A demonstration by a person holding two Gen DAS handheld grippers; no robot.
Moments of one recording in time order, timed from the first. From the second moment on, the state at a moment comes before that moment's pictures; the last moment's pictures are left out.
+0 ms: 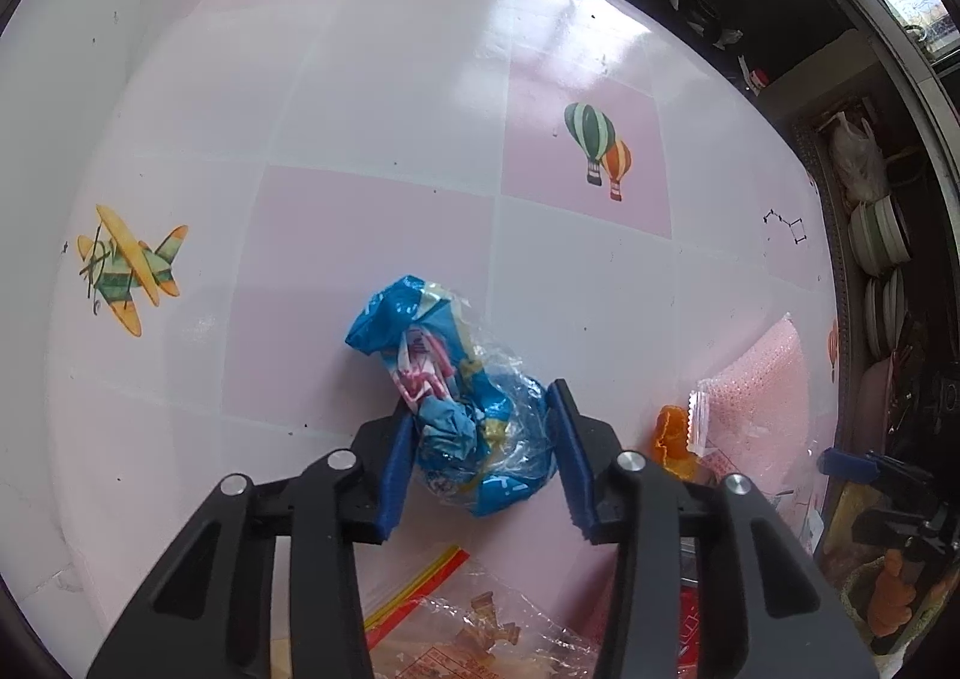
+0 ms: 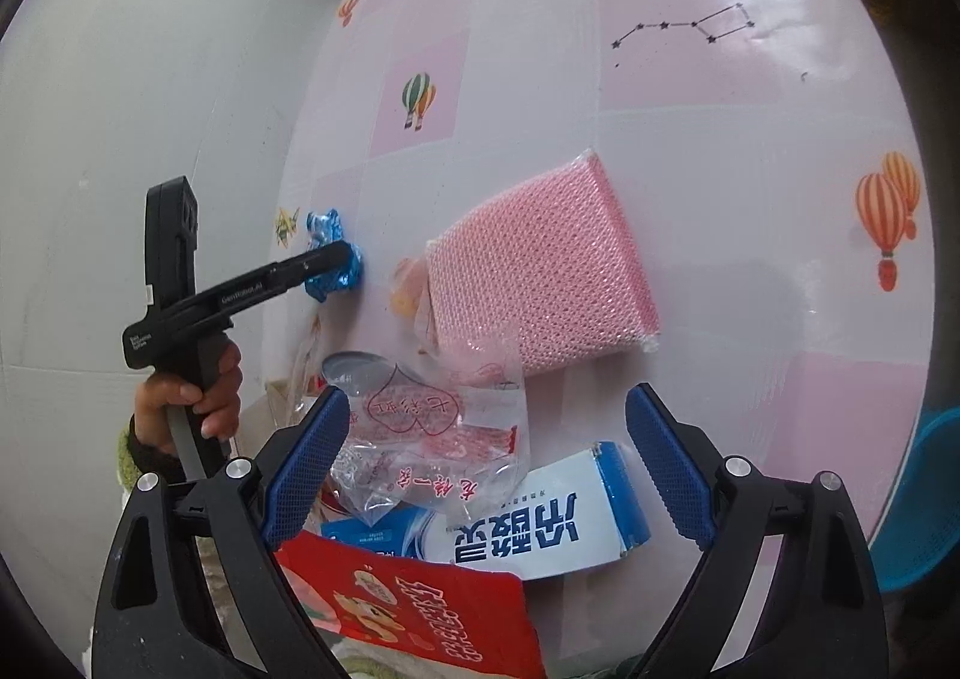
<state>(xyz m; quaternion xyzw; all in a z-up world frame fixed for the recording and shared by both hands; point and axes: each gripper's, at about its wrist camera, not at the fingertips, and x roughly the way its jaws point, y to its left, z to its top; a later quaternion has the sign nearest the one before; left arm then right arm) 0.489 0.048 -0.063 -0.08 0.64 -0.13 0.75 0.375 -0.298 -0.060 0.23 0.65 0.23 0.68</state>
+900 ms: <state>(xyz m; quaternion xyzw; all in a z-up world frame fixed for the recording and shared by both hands) 0.437 0.070 0.030 -0.12 0.51 -0.18 0.83 0.376 -0.305 -0.083 0.33 0.64 0.27 0.63</state>
